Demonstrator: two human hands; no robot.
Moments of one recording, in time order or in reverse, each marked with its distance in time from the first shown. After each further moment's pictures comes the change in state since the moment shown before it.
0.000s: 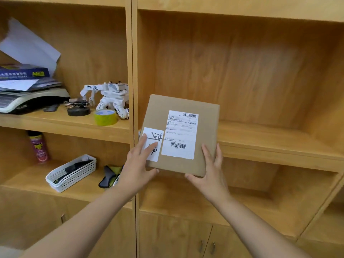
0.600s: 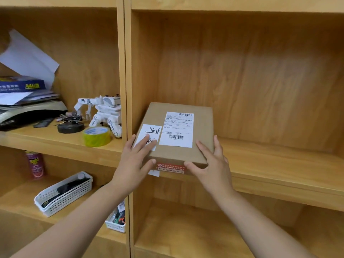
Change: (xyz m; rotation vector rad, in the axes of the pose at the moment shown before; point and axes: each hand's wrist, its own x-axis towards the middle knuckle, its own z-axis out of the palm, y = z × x) left_hand 0.123 -0.035 0.018 0.154 0.110 0.051; right_hand 0.147 0.015 0.020 -0.083 0.059 -0.046
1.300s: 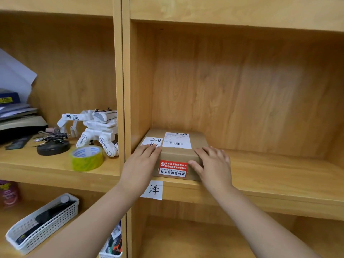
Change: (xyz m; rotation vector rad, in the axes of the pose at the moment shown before) left_hand 0.075 -0.023 0.007 0.442 -0.003 0.233; right_hand 0.068 -0.010 0.029 -0.456 0.117 -0.094
